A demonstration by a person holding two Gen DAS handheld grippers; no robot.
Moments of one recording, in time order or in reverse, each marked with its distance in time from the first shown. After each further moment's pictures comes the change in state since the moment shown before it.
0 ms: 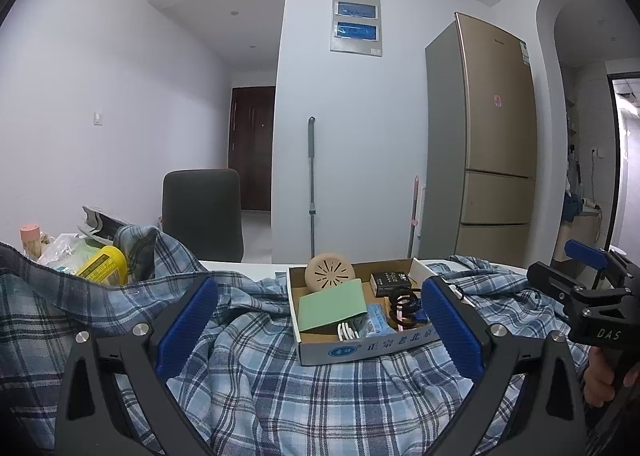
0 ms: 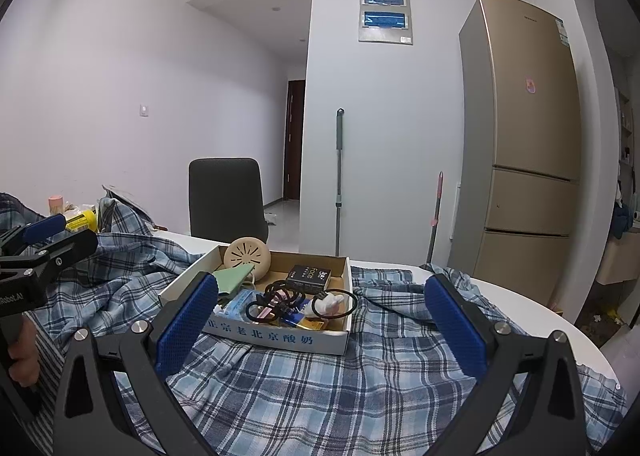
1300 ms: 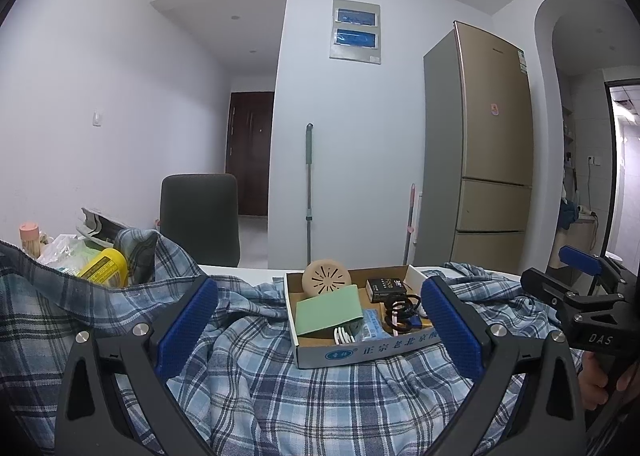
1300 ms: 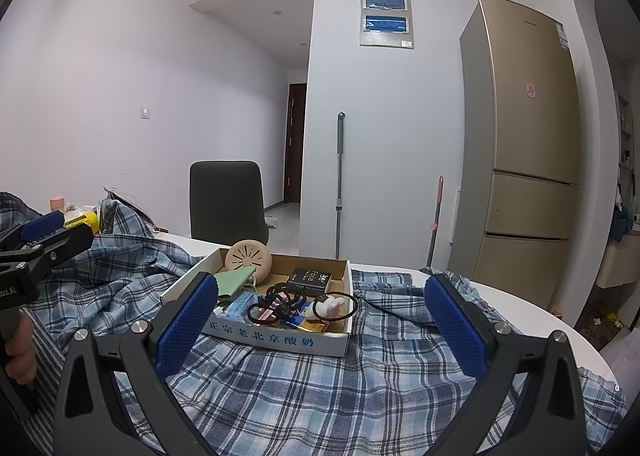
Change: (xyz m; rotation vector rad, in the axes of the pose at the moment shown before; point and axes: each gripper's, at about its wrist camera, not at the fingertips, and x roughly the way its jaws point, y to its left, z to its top) left arm -0.011 0.000 0.002 -0.007 -0.024 -0.011; right arm -0.004 0.005 0.001 -0.005 -0.013 -0.004
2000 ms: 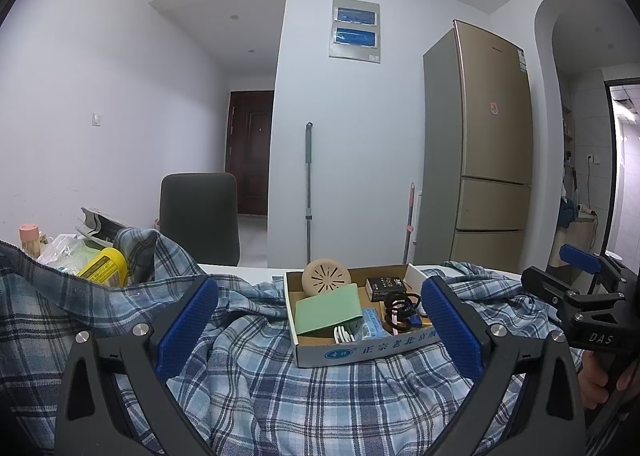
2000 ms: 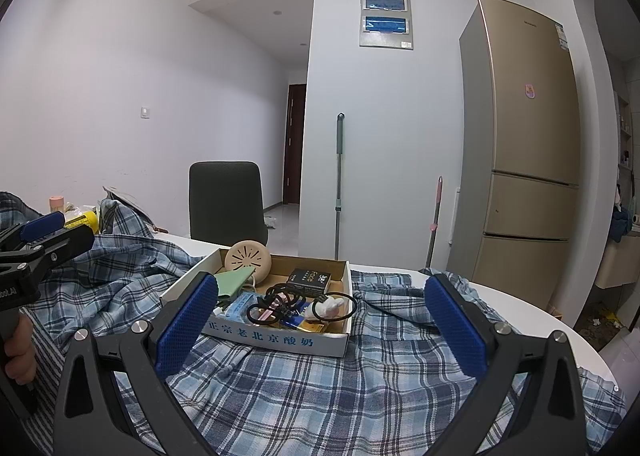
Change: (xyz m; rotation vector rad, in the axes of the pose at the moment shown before) left arm 0.000 -0.001 0.000 0.001 0.006 -0.001; right arm -0.001 -0.001 0.001 0.001 -0.001 -0.002
